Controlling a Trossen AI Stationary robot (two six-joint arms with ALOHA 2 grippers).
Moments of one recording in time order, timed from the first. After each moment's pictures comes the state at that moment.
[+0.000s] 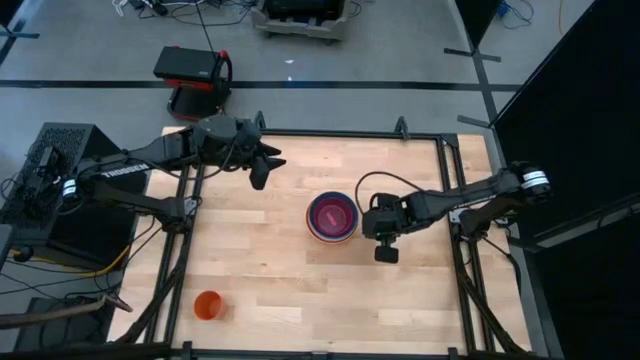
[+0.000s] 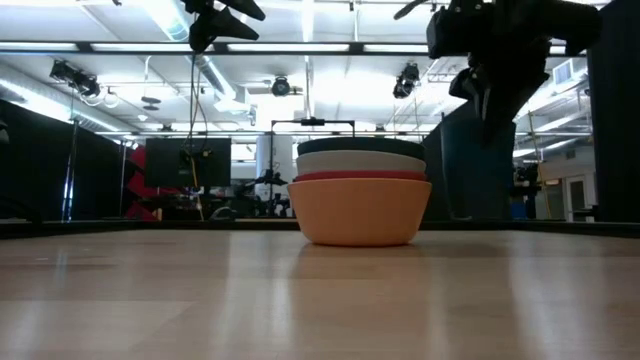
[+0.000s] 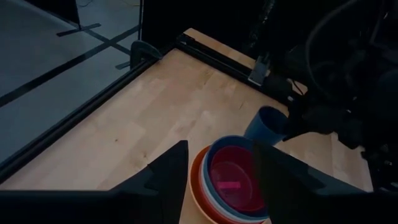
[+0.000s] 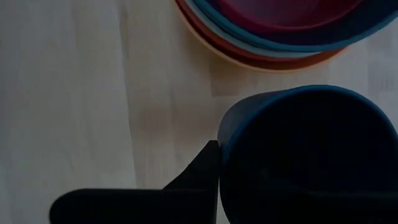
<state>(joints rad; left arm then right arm) 0.28 1.05 1.14 -0.50 0.00 -0.34 0.22 1.47 1.10 -0.92 0.15 0.26</state>
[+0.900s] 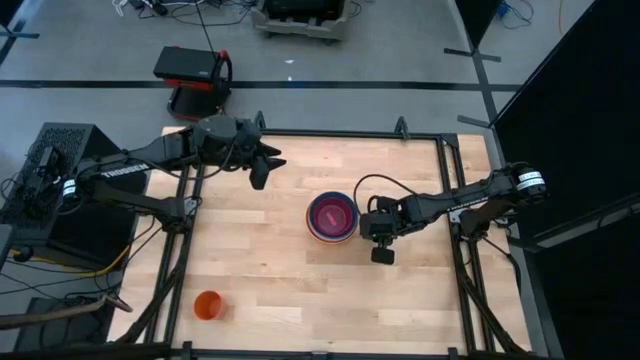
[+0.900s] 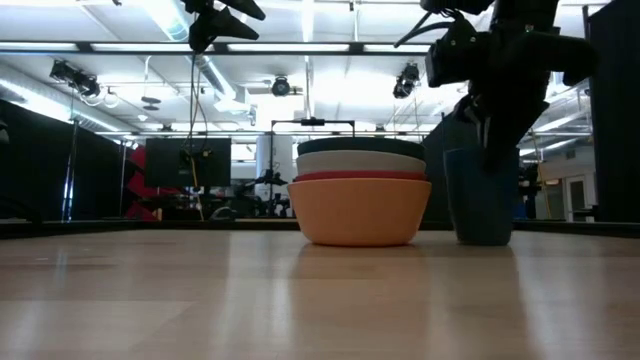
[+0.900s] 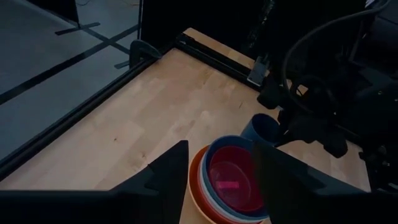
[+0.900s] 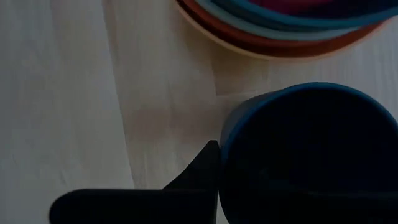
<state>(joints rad) 0.28 1.05 1.14 -0.50 0.00 -0.34 0.20 1.50 1.02 -0.82 0.13 0.31</state>
